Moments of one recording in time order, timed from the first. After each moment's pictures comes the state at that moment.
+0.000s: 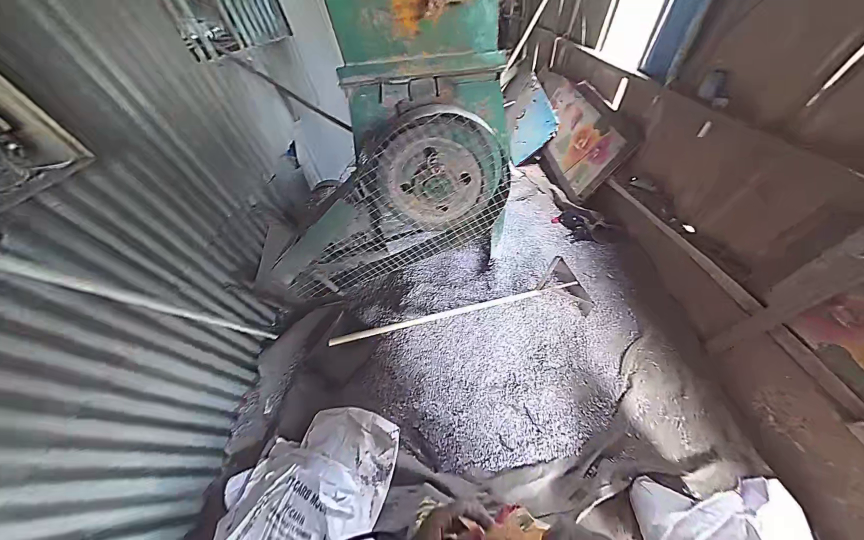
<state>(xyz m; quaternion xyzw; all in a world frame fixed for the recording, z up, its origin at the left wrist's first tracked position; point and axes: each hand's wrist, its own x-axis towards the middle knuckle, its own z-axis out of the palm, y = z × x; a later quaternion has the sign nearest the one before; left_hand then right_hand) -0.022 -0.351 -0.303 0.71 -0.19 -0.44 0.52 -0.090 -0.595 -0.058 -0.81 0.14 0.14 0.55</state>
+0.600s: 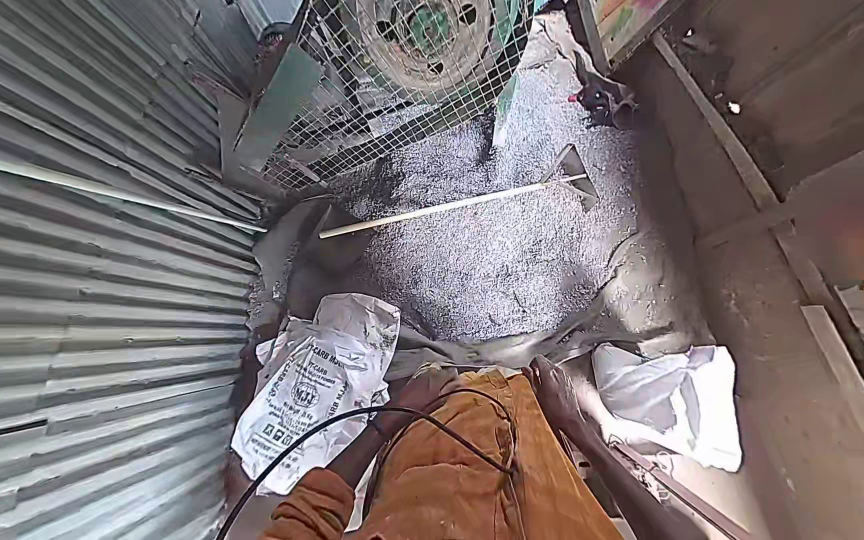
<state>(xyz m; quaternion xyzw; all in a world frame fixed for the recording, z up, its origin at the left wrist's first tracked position) 0.006 -0.324 -0.410 0.79 -0.32 -0.48 0.22 -0.114 -0.596 -0.380 -0.88 0.23 0.24 0.34</state>
